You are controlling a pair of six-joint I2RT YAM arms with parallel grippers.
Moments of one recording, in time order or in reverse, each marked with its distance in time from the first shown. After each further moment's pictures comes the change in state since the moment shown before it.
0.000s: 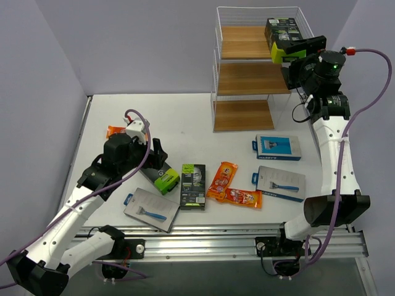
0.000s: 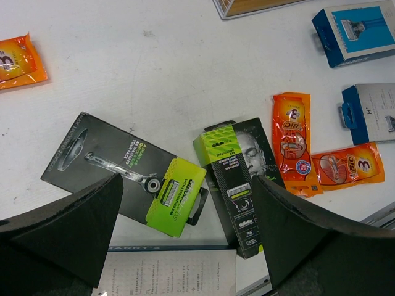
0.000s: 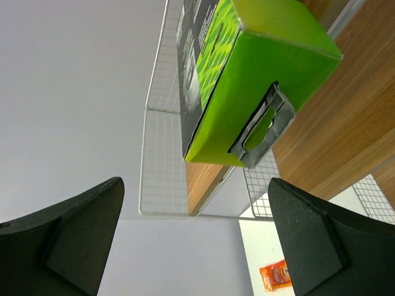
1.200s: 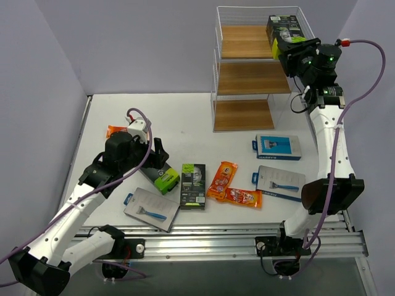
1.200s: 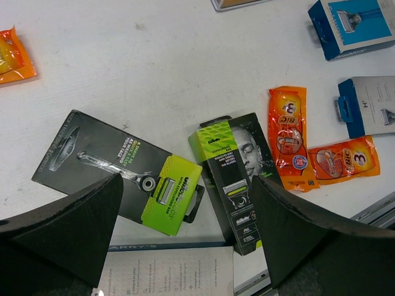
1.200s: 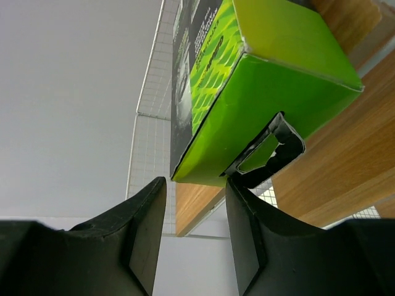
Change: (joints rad) left arm 0.011 0.026 0.006 -0.004 0.038 0.000; right arm -0.014 0.104 0.061 0.051 -0.058 -0.053
